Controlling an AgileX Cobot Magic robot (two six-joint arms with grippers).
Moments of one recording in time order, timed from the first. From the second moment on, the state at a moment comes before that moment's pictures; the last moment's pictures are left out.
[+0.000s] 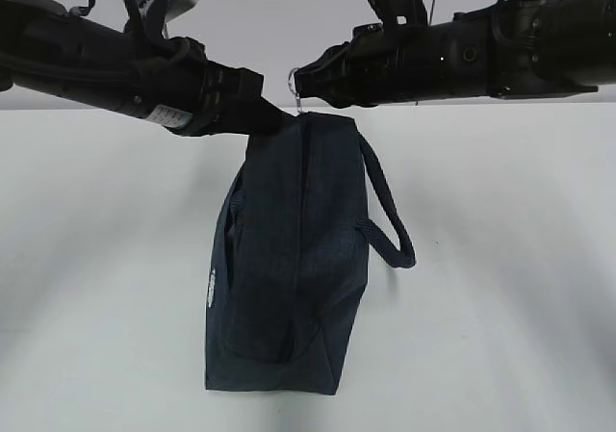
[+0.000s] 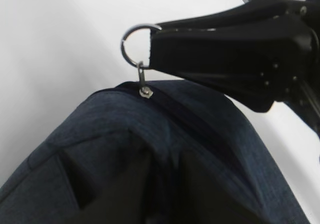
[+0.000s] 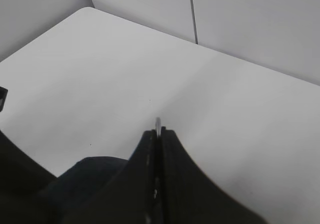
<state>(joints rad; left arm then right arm) -0.37 1.73 -1.20 -1.17 0.62 0.91 0.31 1.88 -1.31 -1.37 -0.38 1.36</state>
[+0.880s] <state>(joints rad) -0.37 1.73 -1.20 -1.15 0.69 0.92 0.26 1.88 -1.35 -1.49 -0.45 1.40</state>
